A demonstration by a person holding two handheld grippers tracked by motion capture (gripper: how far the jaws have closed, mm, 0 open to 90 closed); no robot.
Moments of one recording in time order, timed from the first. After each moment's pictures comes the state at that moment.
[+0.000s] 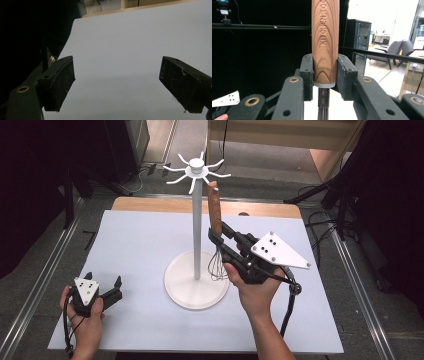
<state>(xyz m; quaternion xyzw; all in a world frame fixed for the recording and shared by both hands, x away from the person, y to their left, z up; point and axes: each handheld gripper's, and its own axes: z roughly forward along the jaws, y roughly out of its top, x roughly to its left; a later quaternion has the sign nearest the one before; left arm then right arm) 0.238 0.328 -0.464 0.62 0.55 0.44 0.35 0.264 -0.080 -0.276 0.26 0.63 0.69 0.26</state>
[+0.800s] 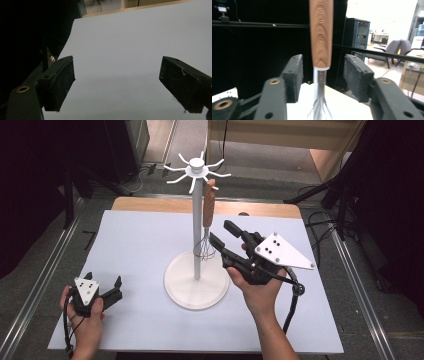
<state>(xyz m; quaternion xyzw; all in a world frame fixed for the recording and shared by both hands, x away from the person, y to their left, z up) 0.238 0.328 -0.464 0.62 0.55 0.44 0.35 0.264 -0.088 -0.277 0.27 0.63 0.68 0.26</state>
